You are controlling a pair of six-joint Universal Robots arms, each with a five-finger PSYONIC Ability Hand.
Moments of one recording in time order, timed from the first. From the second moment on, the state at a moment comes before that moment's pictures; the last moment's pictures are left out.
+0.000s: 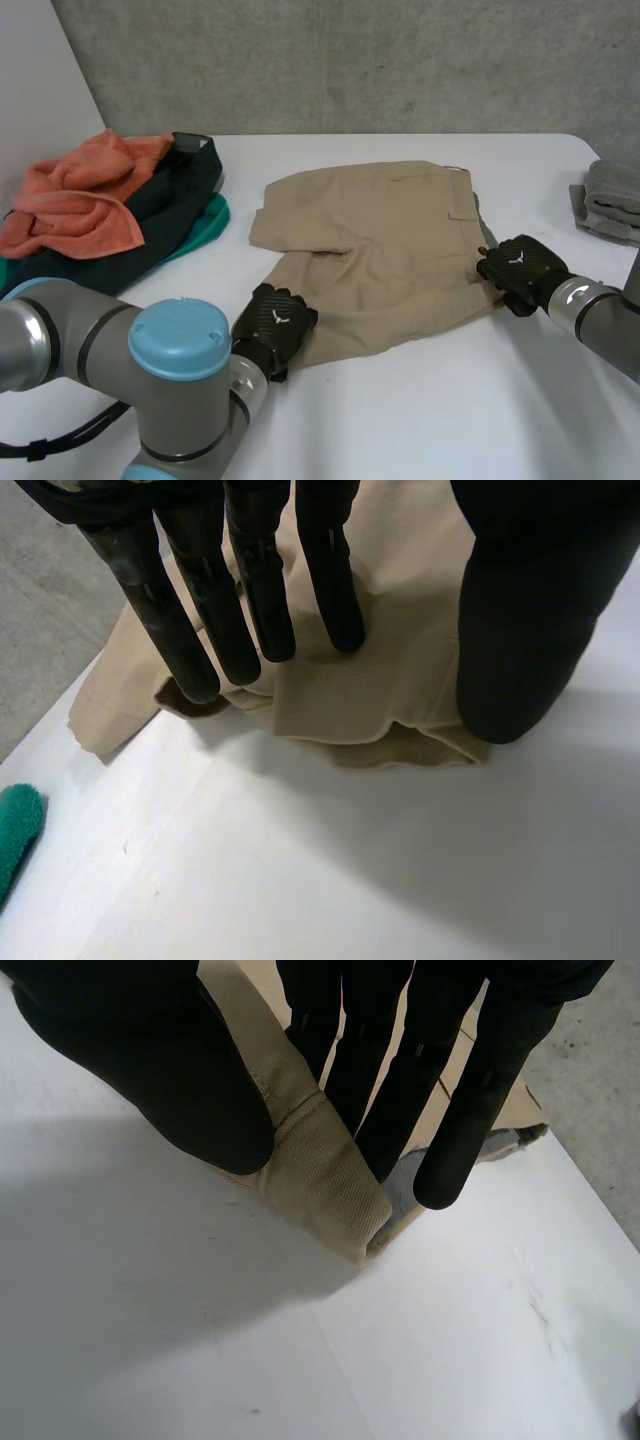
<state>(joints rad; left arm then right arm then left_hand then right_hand) 3.99 -2.13 -1.68 3.43 -1.67 3.64 1.63 -0.98 1.59 -0.12 1.13 2.30 0.63 0.63 0.63 0.63 0.45 1.03 1.16 1.18 1.19 1.00</state>
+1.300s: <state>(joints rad) 4.10 -2.19 -1.21 3.38 -1.58 3.70 1.70 -1.11 1.40 0.20 1.38 2.40 1.13 1.20 1.19 1.20 0.99 1.08 1.16 1.18 1.20 1.01</state>
